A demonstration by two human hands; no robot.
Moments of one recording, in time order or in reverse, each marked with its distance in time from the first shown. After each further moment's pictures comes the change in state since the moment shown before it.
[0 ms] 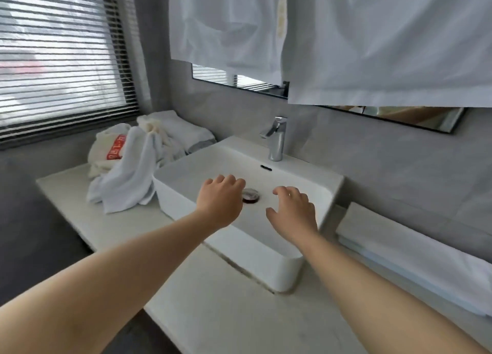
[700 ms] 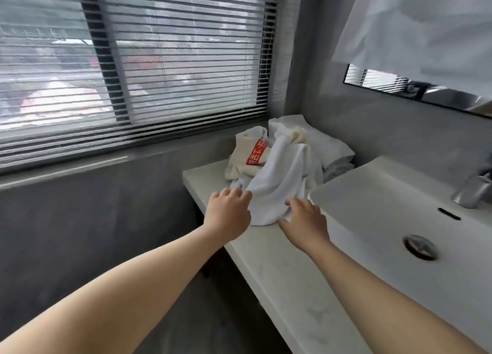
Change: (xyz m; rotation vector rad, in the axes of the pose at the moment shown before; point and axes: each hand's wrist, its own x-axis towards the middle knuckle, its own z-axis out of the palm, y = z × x) left_hand -0.084 -0.350 0.005 0.045 -0.105 -0.373; right_hand 0.088 -0.317 0.161 0.059 -0.238 -0.241
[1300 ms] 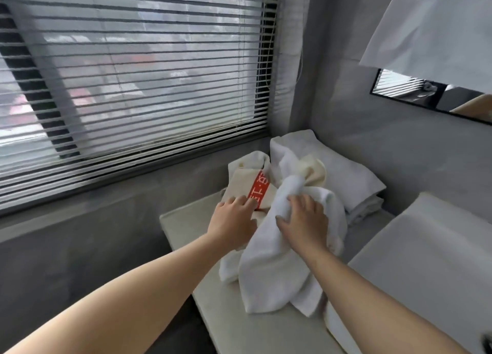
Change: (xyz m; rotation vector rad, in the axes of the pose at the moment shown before) left_hand 0.211 -0.047 0.054 -0.130 -0.073 0.029; right_hand 0.227 -0.003 0.025 -0.070 0.169 0.045
